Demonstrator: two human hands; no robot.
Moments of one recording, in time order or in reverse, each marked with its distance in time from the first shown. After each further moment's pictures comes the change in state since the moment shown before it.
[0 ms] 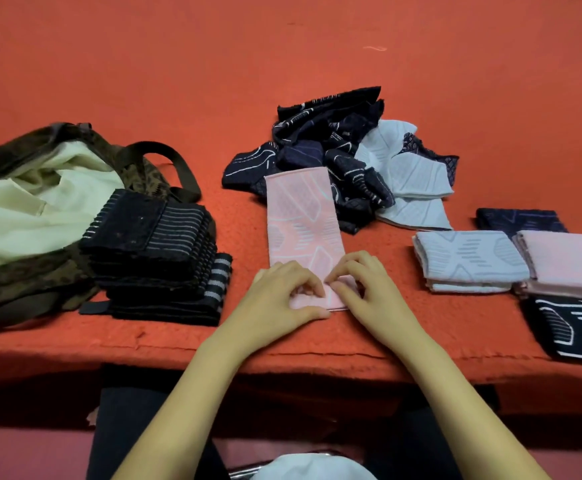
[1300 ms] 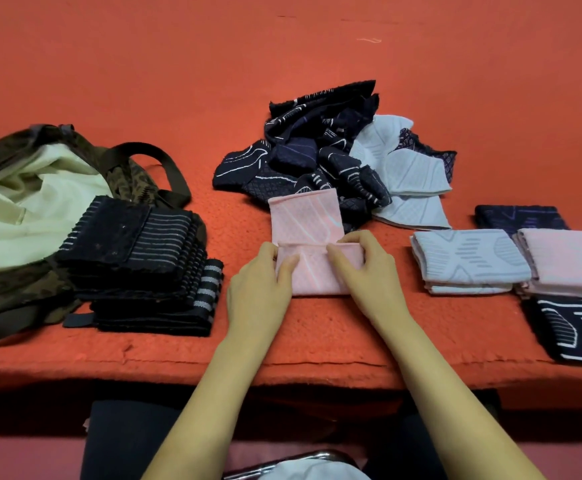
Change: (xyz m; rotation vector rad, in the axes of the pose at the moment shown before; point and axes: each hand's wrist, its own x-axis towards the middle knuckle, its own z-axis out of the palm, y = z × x) left_hand 0.017 0.015 0.003 0.120 0.332 -0.455; right_hand 0.028 -0.002 0.002 0.183 0.258 0.277
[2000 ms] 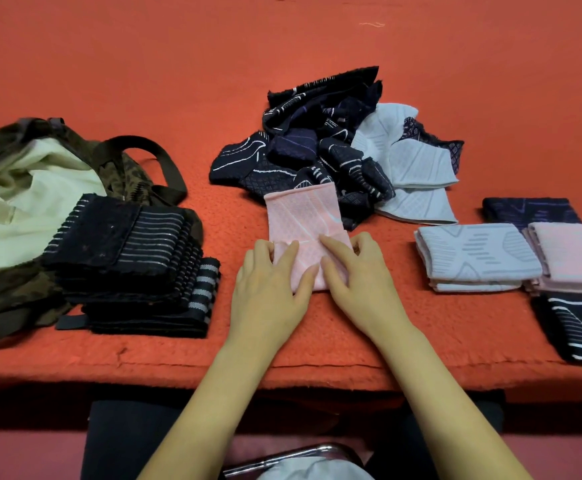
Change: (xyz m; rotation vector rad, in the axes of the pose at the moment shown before) left_hand -0.005 -0.006 0.019 0.232 0.060 0.213; right_hand -0.008 0.010 0.010 -0.366 -0.064 -0.219
